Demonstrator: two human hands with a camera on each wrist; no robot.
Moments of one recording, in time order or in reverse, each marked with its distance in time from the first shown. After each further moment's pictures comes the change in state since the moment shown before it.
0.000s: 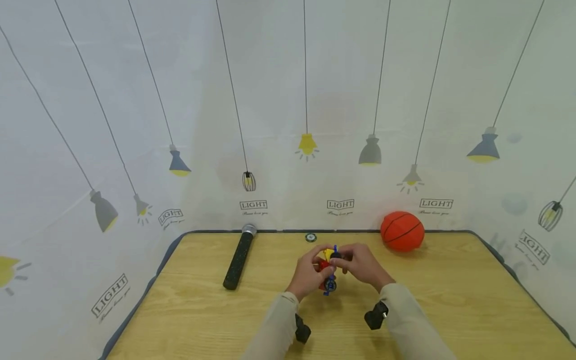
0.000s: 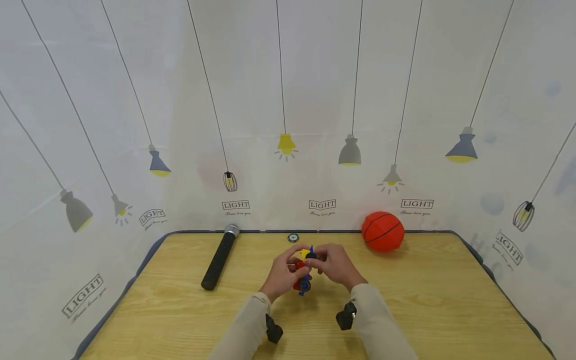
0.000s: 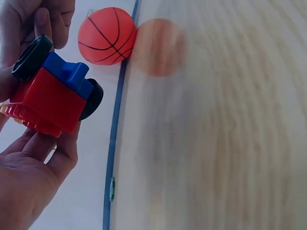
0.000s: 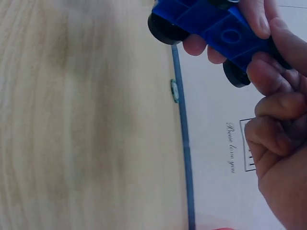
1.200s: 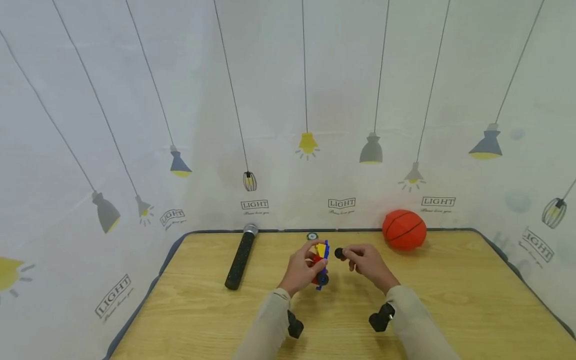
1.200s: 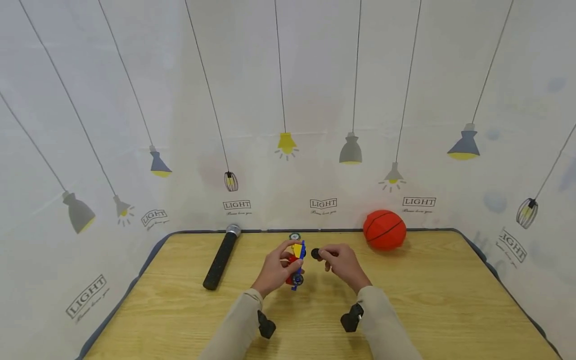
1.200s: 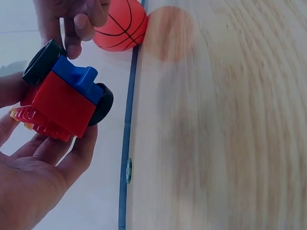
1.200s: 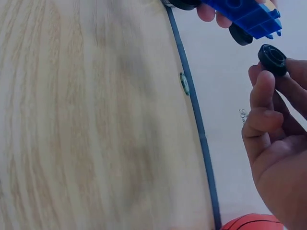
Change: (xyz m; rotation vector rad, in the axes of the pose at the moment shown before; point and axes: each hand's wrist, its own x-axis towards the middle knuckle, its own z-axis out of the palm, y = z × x) left_hand -0.001 0.002 -0.021 0.043 0.024 -0.041; right_hand -0.007 0.016 0.000 0.341 0.116 0.223
